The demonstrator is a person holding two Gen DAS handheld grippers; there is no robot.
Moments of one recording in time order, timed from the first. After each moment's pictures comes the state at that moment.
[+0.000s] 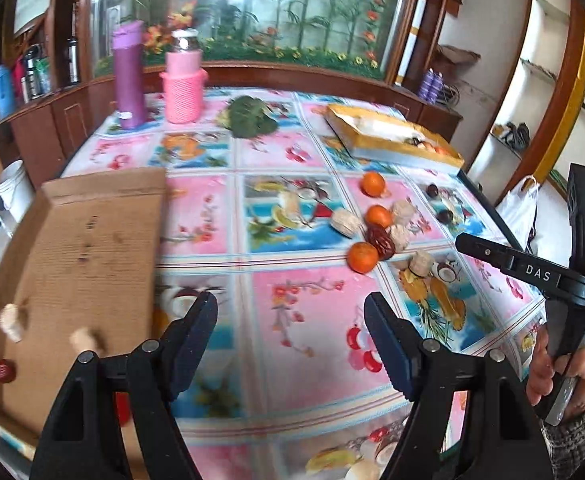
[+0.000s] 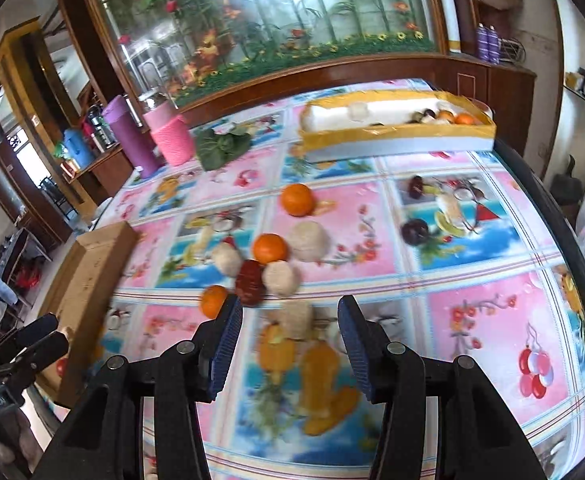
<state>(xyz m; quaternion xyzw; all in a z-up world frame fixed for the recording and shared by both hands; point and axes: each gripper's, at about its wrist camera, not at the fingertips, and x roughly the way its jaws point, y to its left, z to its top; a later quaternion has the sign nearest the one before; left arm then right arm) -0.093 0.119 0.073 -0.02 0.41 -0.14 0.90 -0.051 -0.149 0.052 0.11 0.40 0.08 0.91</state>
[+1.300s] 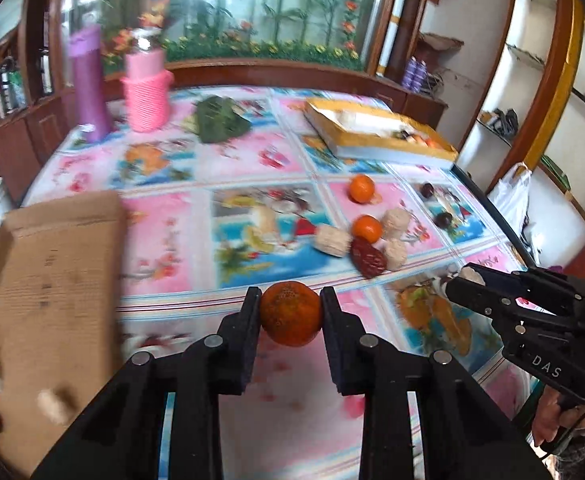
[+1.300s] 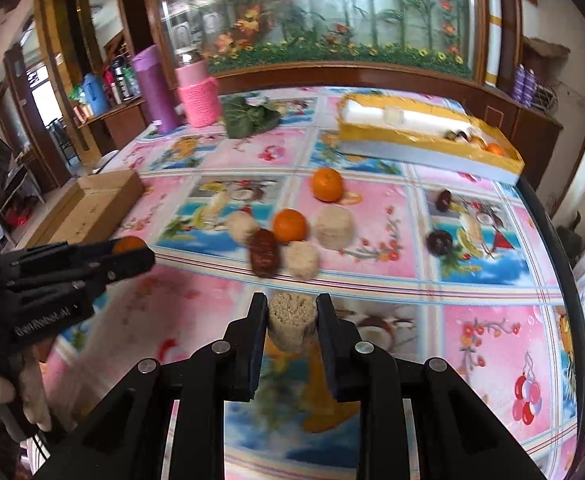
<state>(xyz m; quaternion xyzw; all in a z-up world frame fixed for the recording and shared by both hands) -0.064 0.119 0.076 -0.01 0.40 -0.16 0.90 -0.062 -0.105 0.053 0.00 0.40 0.12 0.91</state>
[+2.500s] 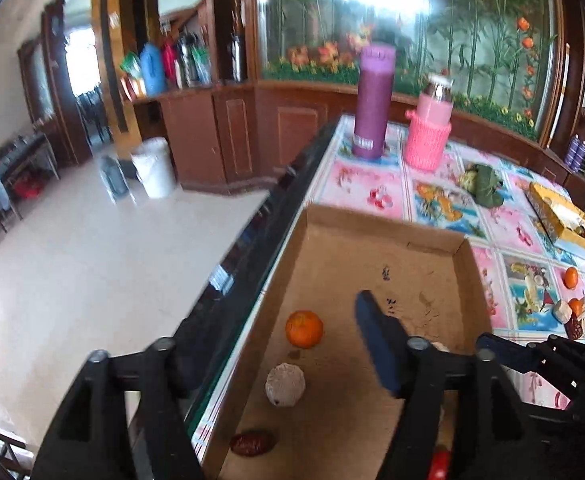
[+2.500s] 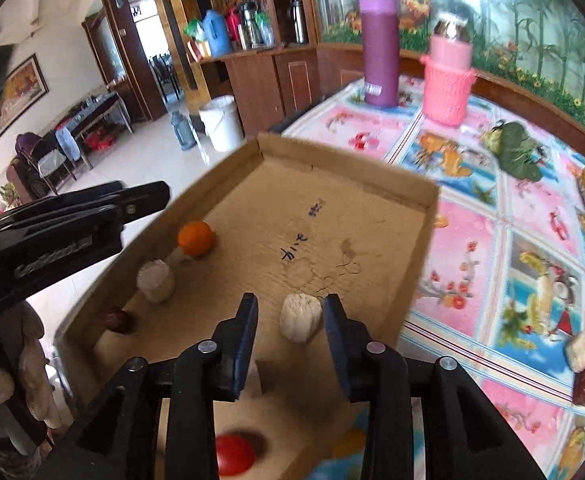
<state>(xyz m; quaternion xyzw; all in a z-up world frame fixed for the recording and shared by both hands) -0.084 0.344 0.104 -0.04 0.35 0.14 0.93 -0.015 0.178 0.036 -0.06 0.42 0.29 0.86</state>
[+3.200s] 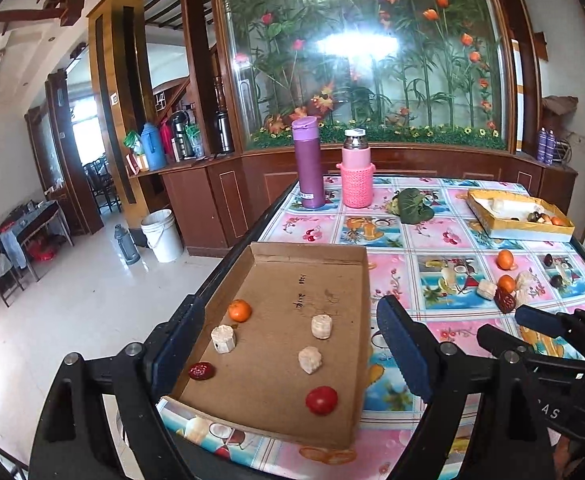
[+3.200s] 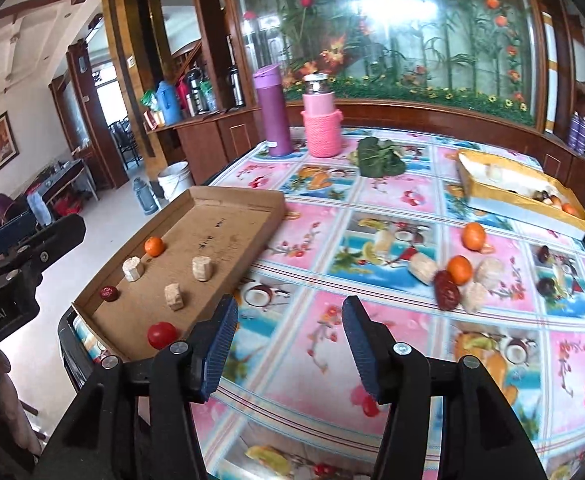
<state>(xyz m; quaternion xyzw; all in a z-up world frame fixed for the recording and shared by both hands) -0.185 0.203 0.151 0.04 0.26 0.13 0.96 -0.108 0.011 0.078 0.00 0.34 0.21 0.92</state>
